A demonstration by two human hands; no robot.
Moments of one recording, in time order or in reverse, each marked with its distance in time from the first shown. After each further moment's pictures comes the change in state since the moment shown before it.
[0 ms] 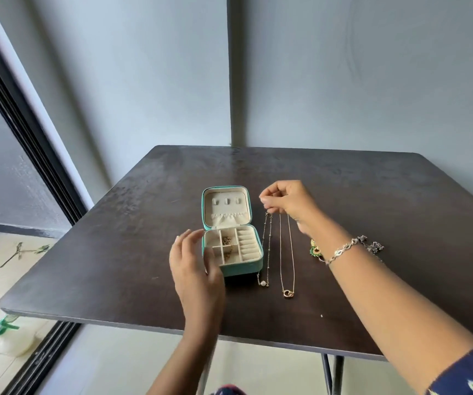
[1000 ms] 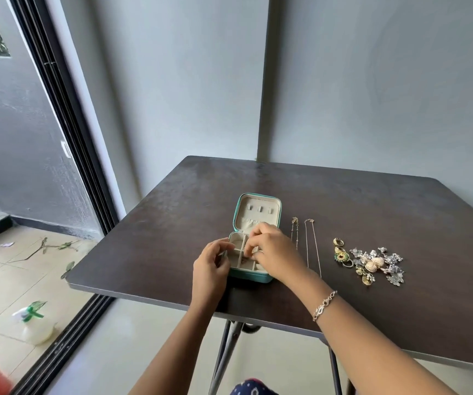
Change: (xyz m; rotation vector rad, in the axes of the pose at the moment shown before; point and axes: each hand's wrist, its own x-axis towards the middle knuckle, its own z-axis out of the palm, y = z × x) left_hand 0.028 -0.049 -0.035 -0.127 -0.278 -0.009; right_hand -0.076 -0.005 0.094 -0.852 -0.127 -0.323
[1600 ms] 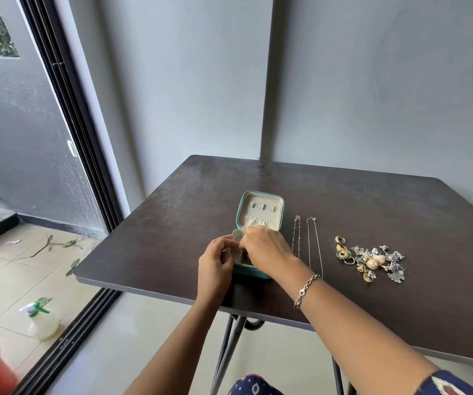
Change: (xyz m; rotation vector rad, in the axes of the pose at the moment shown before) left_hand -0.004 0.004 0.001 0.046 0.005 0.002; right_hand 0.007 -0.026 -0.001 -0.494 -0.130 -0.169
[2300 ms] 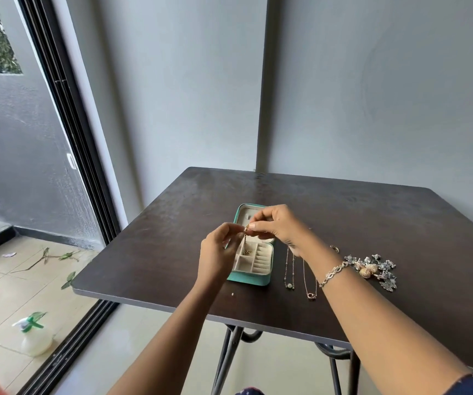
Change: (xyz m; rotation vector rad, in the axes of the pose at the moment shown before) left_hand 0.026 0.043 -0.005 -0.094 -0.029 0.088; right_hand 0.008 0.047 -0.033 1.332 0.079 0.271
